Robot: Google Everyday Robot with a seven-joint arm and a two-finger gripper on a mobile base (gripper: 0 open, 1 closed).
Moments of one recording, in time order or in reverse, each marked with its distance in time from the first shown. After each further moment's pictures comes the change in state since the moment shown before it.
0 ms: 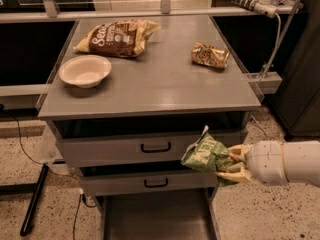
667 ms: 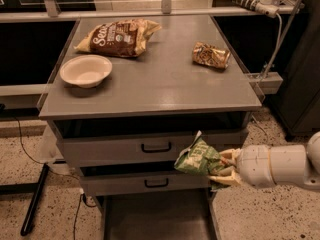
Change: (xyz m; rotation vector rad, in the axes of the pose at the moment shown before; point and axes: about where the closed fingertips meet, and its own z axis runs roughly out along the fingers) arm 0.009 0.005 0.025 -0.019 0.004 0.001
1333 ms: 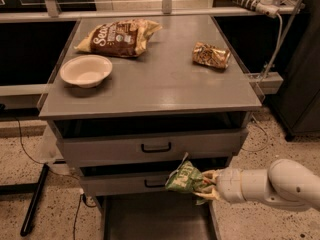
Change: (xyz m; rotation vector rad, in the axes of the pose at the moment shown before) arm 0.089 0.019 0.097 -0.011 -0.016 -0.030
